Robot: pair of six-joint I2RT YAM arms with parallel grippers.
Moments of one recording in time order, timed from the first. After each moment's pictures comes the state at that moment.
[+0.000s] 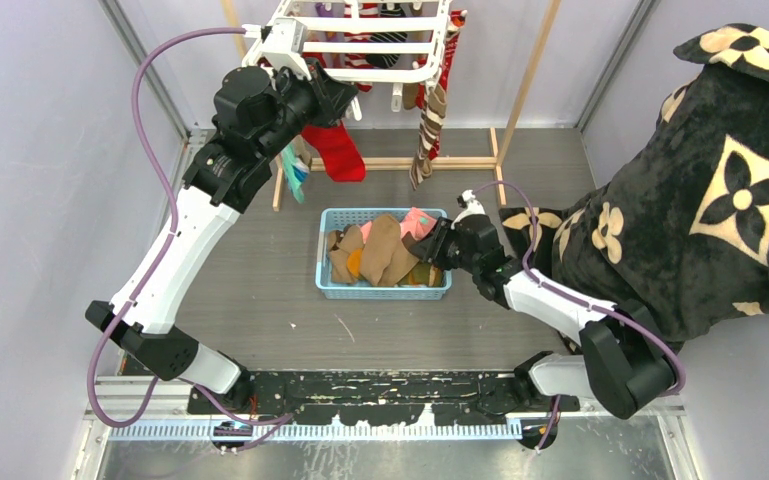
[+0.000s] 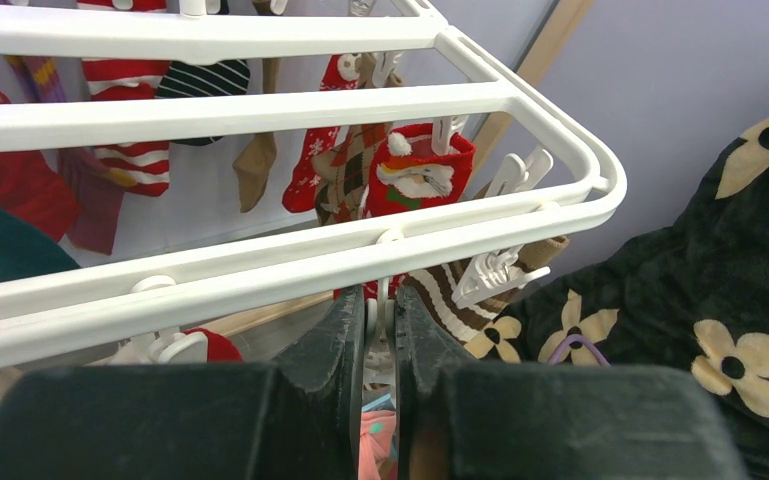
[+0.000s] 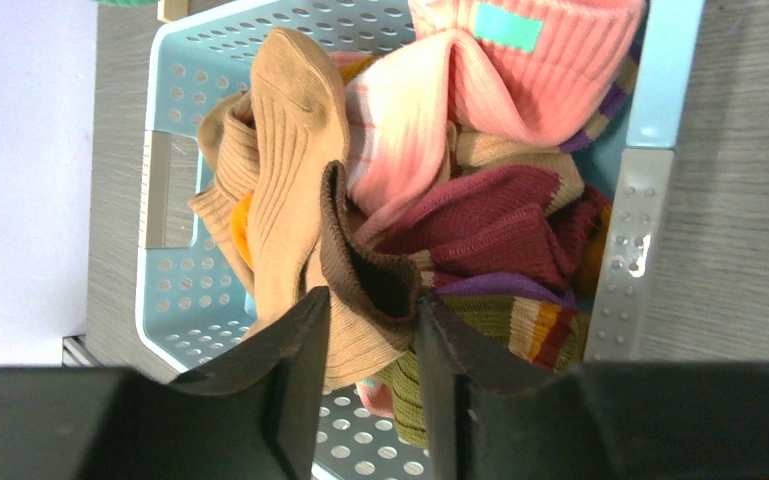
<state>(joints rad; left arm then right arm) -0.57 1.49 1.86 -0.33 0.02 -0.31 0.51 1.27 0.58 0.18 -0.12 0.75</state>
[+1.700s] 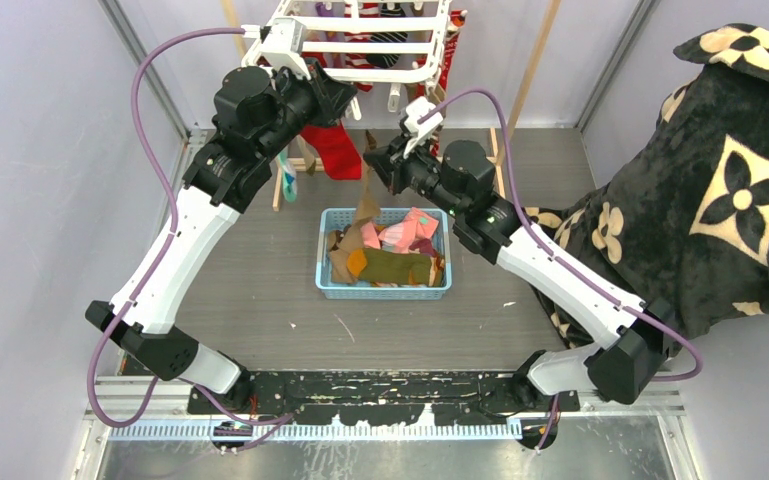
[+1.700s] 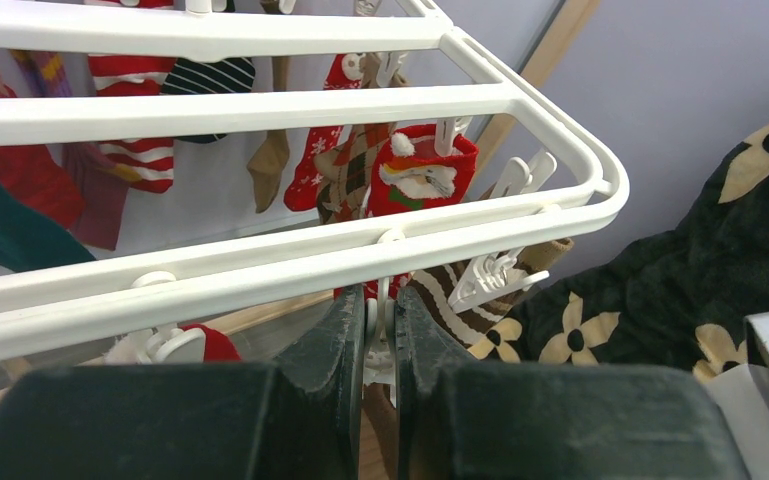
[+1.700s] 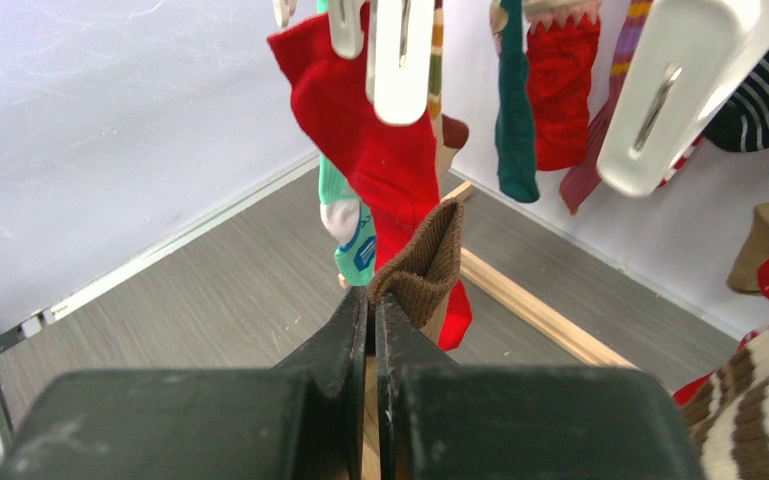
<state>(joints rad) -0.57 1.49 1.86 -0.33 0.01 -0.32 0.72 1.34 1.29 0.10 -0.10 0.06</state>
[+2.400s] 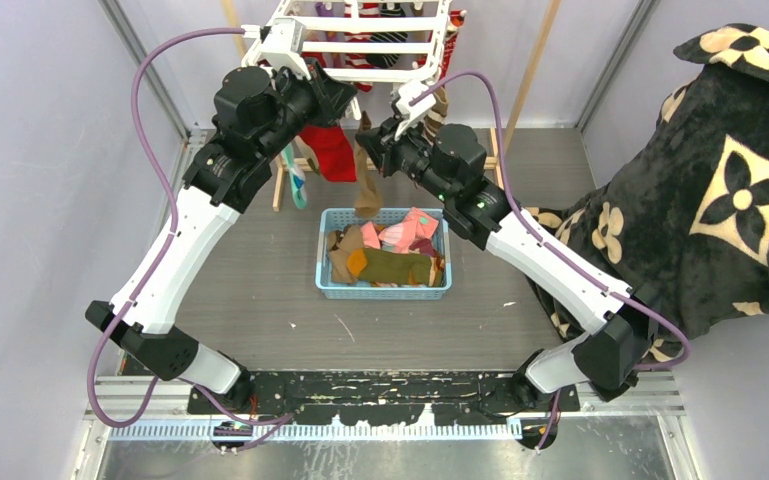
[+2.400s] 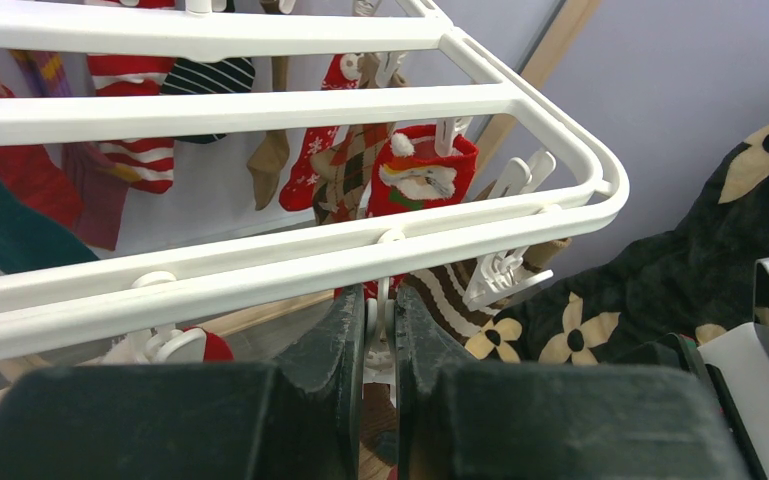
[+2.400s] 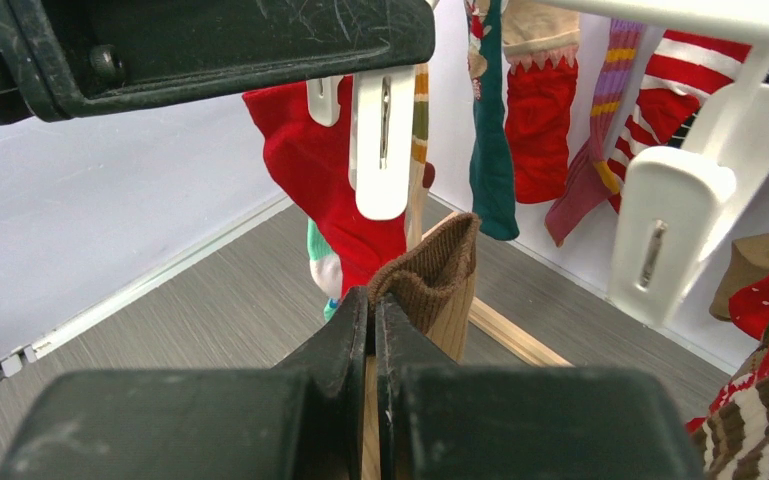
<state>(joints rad) -0.57 1.49 1.86 -0.33 0.01 -0.32 0.73 1.43 1.41 0.12 -0.06 0.04</state>
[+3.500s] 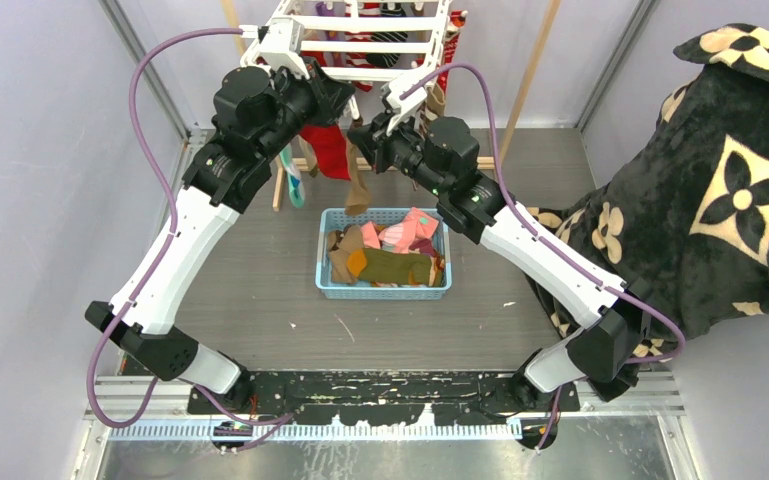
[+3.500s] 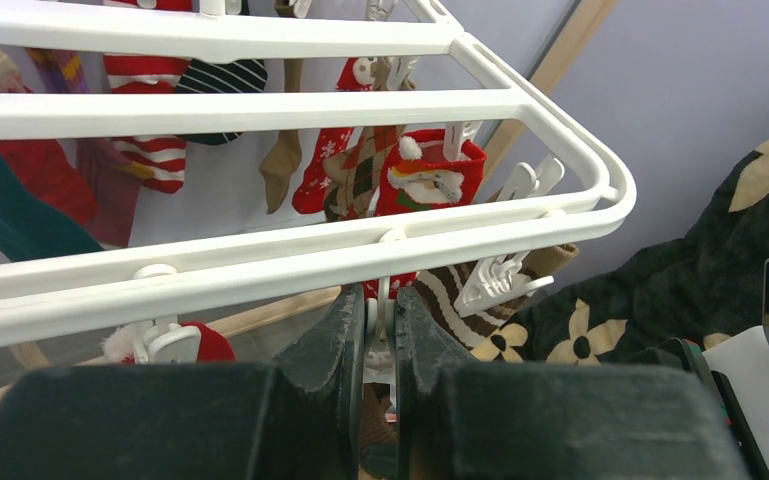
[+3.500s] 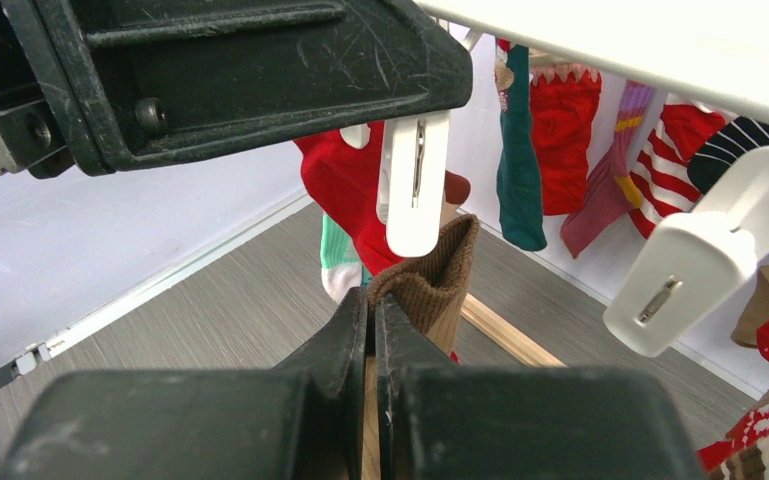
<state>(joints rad) -0.57 1.49 1.86 -0.33 -0.02 -0.32 0.74 1.47 1.49 0.07 -0.07 0.04</state>
